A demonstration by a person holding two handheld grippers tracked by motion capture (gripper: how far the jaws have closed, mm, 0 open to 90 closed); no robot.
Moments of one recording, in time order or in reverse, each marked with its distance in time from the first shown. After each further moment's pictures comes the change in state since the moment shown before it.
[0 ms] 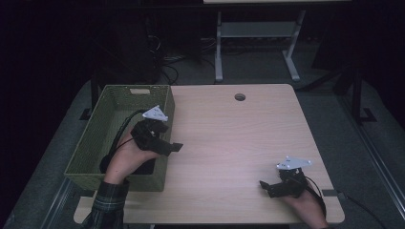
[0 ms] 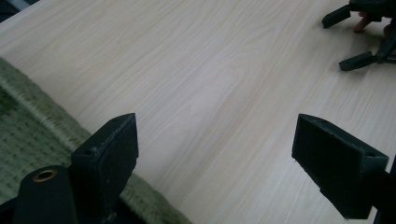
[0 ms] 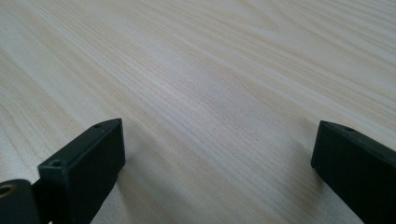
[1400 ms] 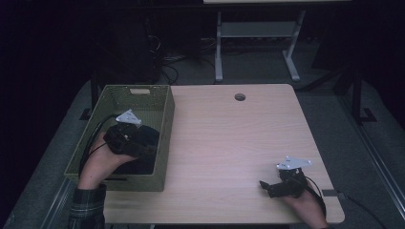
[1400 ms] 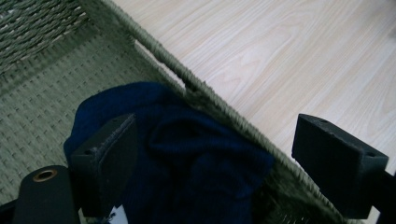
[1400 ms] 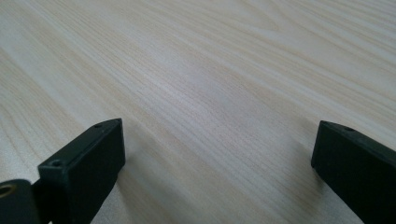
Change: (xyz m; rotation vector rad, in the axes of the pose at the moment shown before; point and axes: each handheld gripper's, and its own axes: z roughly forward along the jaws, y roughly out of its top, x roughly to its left) left arm 0.029 -0.044 -0.035 0.067 0.115 -0.071; right arm 0.000 0.000 0.000 0.000 0.000 0.000
